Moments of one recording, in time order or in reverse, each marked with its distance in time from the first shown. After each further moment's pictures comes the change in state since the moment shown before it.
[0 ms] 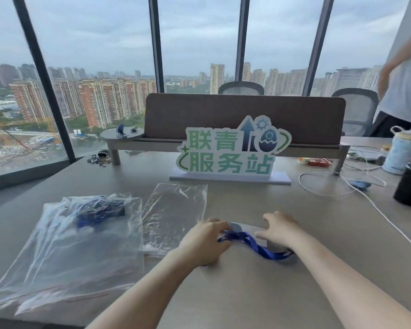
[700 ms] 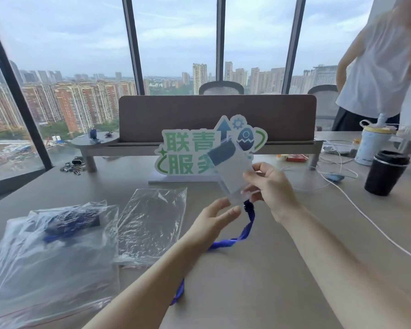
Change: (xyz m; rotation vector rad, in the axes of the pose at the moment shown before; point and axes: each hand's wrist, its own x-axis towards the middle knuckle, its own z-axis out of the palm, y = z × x) left_hand 0.024 0.067 -0.007 -0.861 -0.038 -0.048; right_hand -0.048 -0.008 -0.085 1.279 0.334 -0.293
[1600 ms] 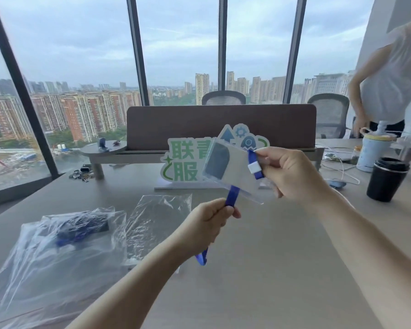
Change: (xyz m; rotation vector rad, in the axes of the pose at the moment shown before) left_hand -0.040 0.046 -0.021 0.161 -0.014 0.177; right_hand -0.032 -0.070 -0.022 -0.365 -0.073 -0.393
